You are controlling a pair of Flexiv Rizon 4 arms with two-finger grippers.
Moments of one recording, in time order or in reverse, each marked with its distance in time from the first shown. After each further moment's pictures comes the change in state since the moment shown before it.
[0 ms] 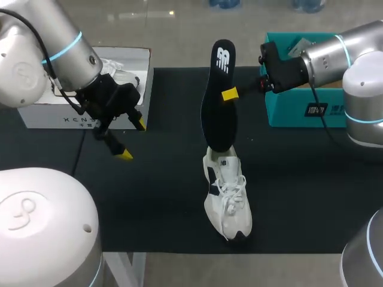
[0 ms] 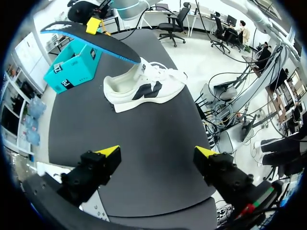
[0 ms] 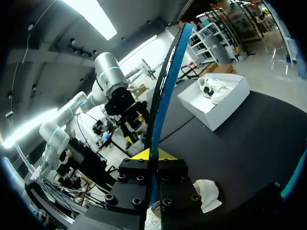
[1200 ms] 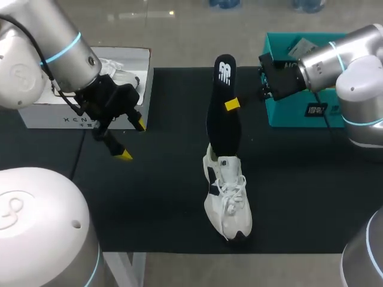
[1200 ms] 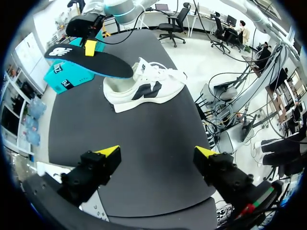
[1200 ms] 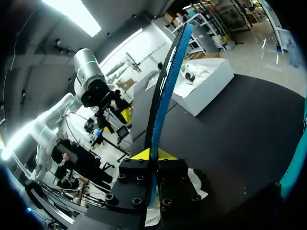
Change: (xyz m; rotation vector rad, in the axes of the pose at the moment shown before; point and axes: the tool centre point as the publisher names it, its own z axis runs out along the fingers) left arm 0.001 0.001 0.000 0.002 -0.003 0.001; right arm -0.058 -0.033 0.001 0.068 -0.090 0.080
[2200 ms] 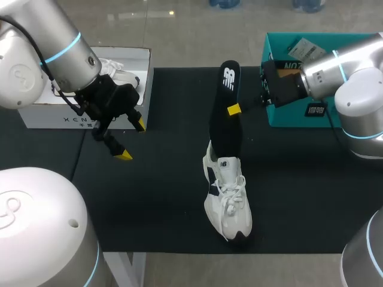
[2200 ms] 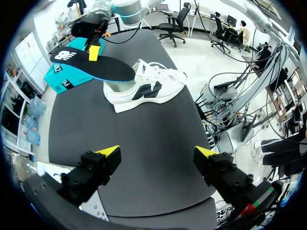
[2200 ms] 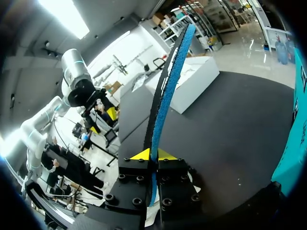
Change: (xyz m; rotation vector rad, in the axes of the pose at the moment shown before) left arm 0.000 0.000 0.000 -0.001 0.000 0.000; right arm -0.017 -0.010 -0.002 -0.029 -0.130 0.034
